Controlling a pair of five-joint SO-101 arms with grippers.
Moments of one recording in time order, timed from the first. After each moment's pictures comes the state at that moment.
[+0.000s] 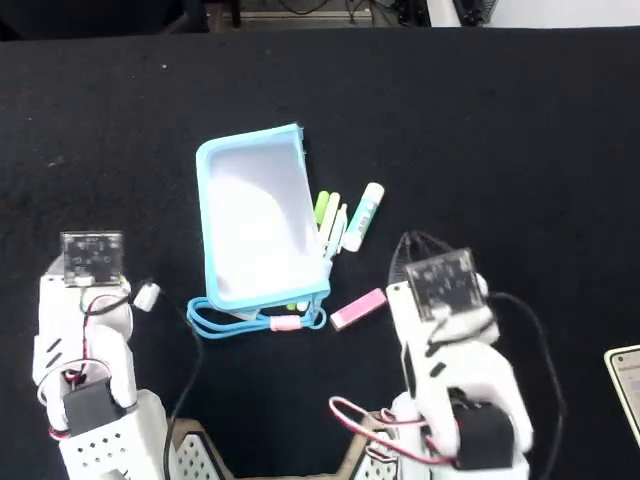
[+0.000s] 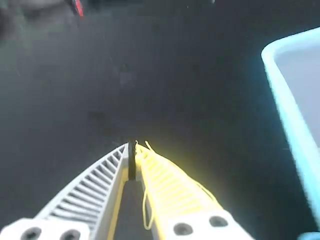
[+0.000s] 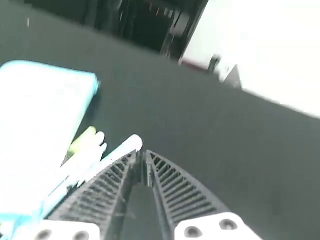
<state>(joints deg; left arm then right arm) -26.5 -104.0 88.0 45.8 -24.0 -2.3 -103.1 71.0 61.4 17.9</state>
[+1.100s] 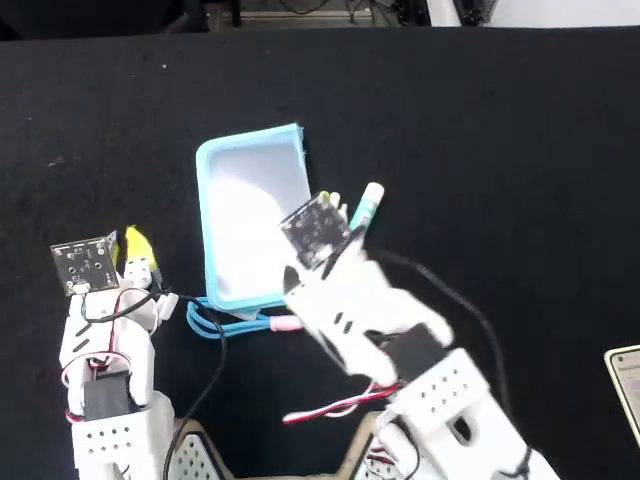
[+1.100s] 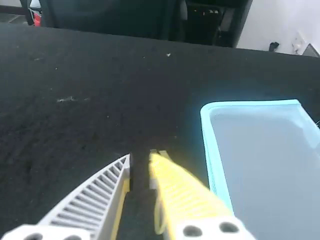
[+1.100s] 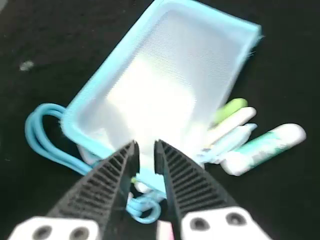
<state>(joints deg) -15.5 -104.0 95.4 34.9 1.0 -33.1 -63.1 66.9 47.7 6.6</state>
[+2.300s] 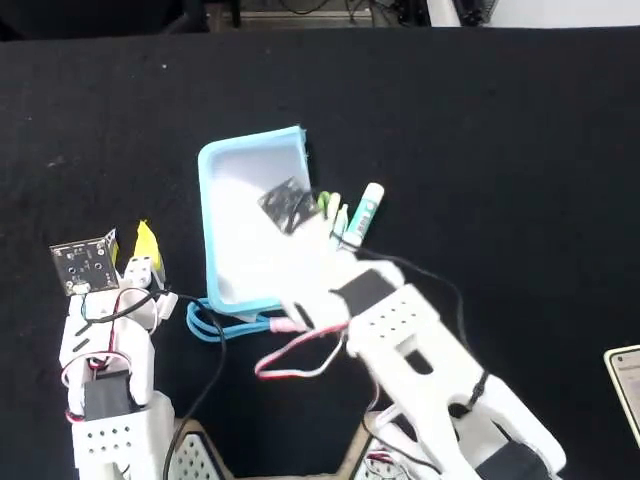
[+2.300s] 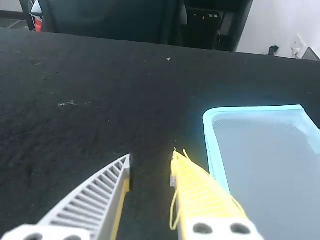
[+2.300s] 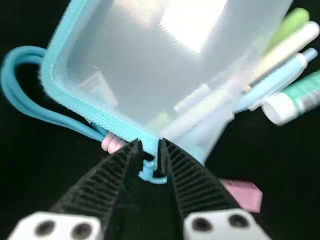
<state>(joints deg) -15.5 -104.0 96.0 34.2 0.9 -33.1 -34.4 54.2 55.3 0.1</state>
